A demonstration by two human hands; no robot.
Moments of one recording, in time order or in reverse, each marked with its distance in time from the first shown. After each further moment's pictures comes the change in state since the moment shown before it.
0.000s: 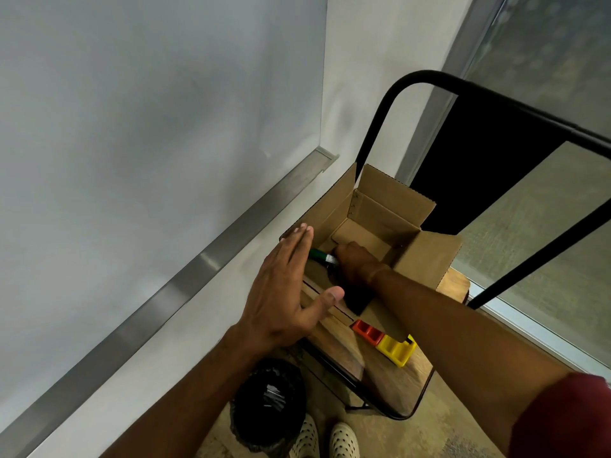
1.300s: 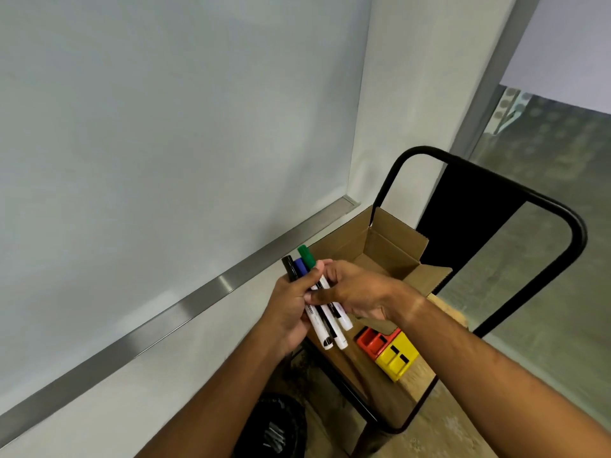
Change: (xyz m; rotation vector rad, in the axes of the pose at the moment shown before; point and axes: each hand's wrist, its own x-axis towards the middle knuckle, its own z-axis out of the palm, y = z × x) left_hand -0.049 0.078 -0.034 -1.417 0.240 -0.591; right_hand -0.171 -0.092 -0.085 0.973 -0.489 -0.314
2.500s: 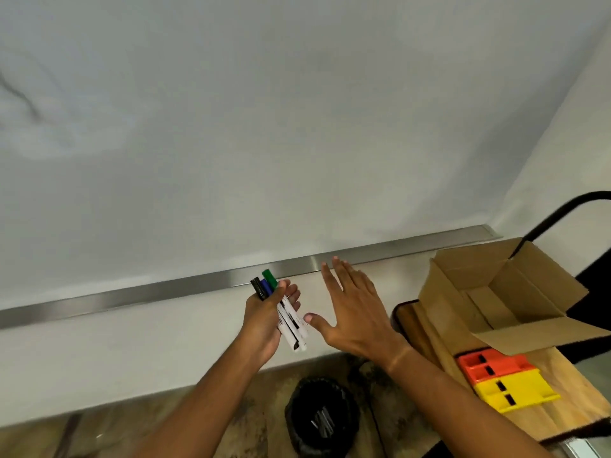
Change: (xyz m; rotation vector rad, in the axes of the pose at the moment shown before) left_hand -0.165 -0.018 -0.167 -0.251 0.695 0.339; right_hand 0.041 0.064 0.181 -1.425 0.217 -0.598
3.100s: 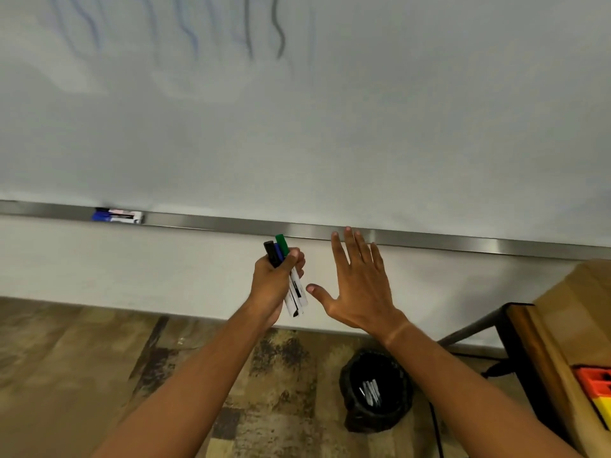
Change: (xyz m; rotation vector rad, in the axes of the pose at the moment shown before) left_hand -0.069 0.083 -0.229 0.044 0.187 0.223; right_hand 0.018 -0.246 0.058 -0.085 0.058 -0.181
